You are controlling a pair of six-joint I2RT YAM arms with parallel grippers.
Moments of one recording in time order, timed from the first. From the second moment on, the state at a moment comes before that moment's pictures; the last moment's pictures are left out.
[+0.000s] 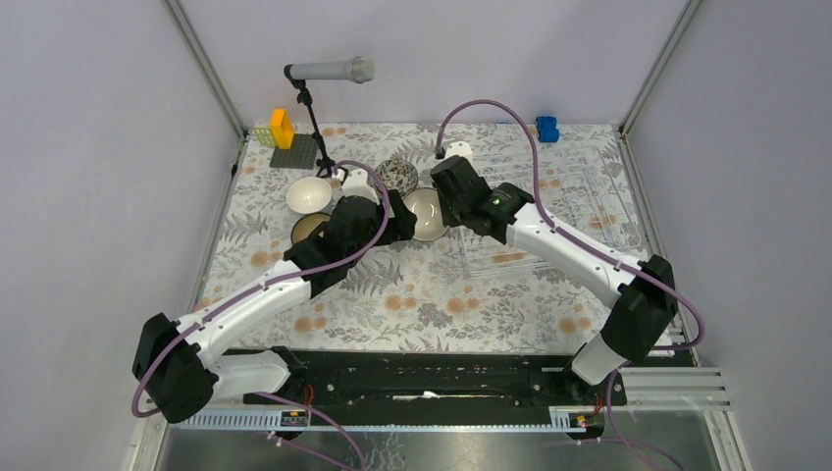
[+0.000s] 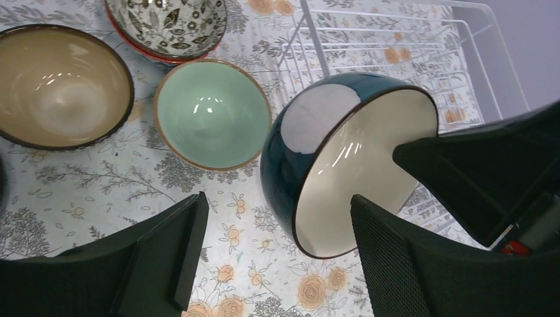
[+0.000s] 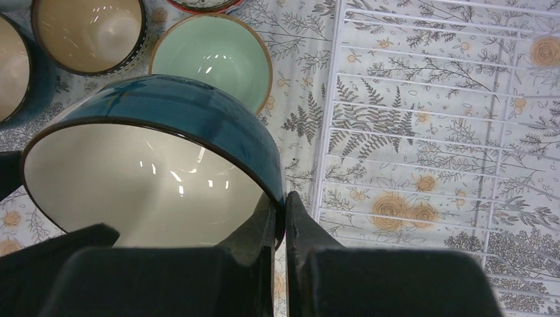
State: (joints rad) left arm -0.74 1.17 0.89 -0.15 -0.29 -0.66; right arm 0.80 1.60 1.46 -0.66 0.39 0.38
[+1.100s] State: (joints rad) left arm -0.74 1.23 0.87 -0.31 -0.46 -0.68; right arm 0.93 1.69 1.54 -0.61 0.42 0.39
